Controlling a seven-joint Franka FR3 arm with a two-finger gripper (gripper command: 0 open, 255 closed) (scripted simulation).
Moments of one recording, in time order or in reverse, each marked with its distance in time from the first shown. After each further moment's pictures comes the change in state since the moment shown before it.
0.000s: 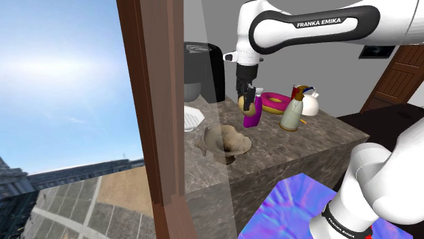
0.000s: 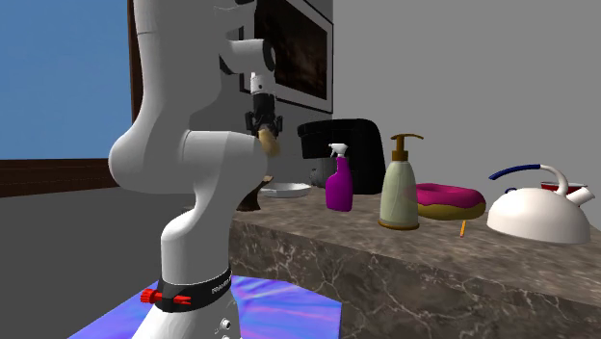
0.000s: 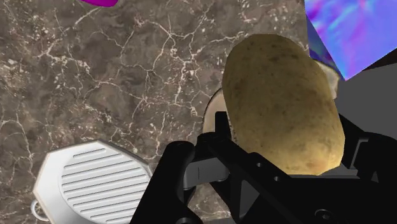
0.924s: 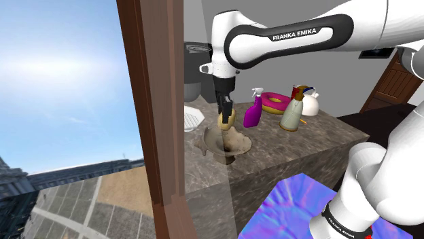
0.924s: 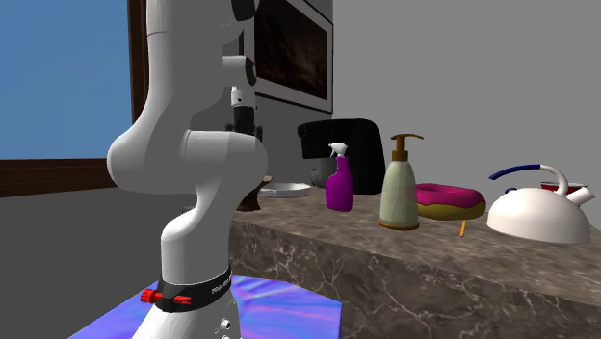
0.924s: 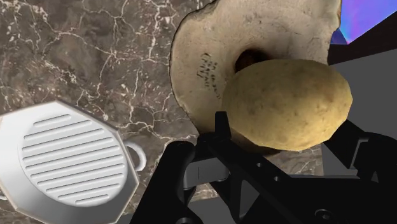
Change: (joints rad) arm 0.064 0.140 0.081 0.055 0.046 0.076 0.135
